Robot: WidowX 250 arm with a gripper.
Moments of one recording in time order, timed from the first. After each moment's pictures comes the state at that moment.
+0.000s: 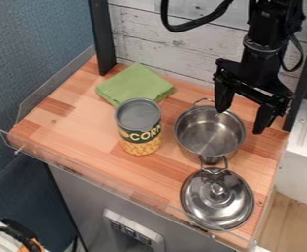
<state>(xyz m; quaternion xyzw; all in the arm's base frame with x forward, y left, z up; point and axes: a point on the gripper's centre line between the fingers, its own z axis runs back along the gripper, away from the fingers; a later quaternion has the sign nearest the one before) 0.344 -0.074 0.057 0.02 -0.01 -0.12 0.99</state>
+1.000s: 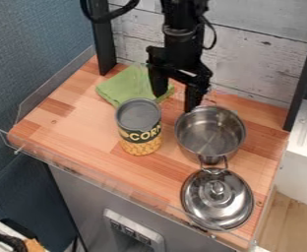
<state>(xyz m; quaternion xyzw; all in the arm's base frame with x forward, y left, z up) 0.337 0.028 0.051 0.01 -0.02 -0.08 1.00</state>
